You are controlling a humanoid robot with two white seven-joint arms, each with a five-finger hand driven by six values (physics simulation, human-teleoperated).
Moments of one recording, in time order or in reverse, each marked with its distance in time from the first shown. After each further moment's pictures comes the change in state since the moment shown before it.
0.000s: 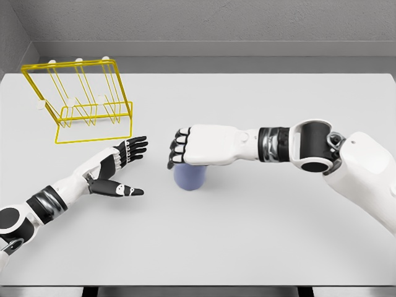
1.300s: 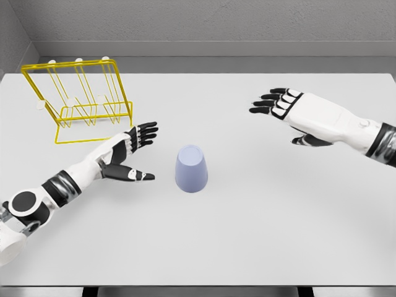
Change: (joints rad) left arm -0.123 -0.097 -0.056 0.092 -0.022 0.004 0.001; right arm 0.448 -0.182 -0.654 -0.046 -0.225 -0.001 -0.009
